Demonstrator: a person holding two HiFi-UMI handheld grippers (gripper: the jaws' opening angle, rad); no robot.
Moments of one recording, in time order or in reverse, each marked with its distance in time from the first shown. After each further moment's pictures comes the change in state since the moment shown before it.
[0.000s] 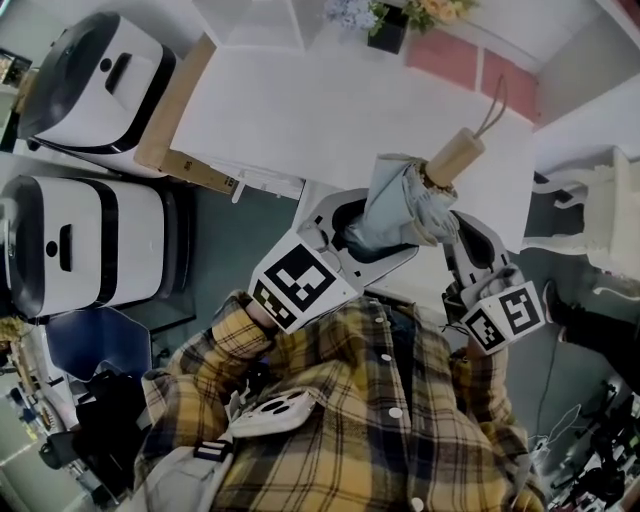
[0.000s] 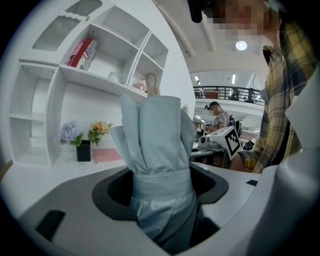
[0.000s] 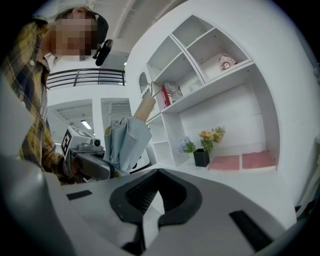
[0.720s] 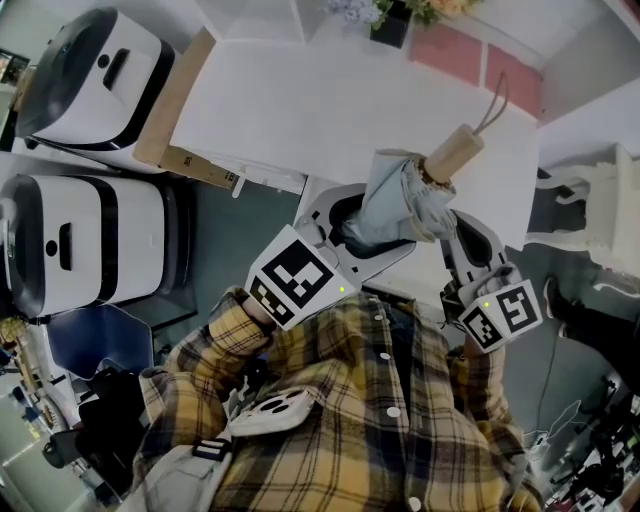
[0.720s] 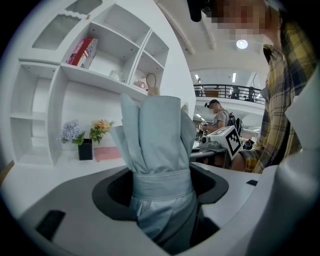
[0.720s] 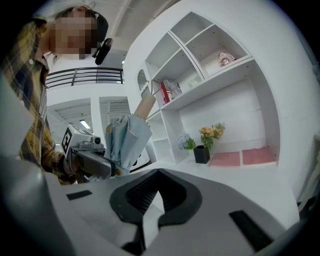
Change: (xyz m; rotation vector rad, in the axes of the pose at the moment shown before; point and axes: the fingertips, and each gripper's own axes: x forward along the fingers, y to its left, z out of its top) left arm 0.000 0.003 -0.004 0.006 0.023 0.000; right arm 0.001 0.000 -0.009 0.016 0.017 -0.004
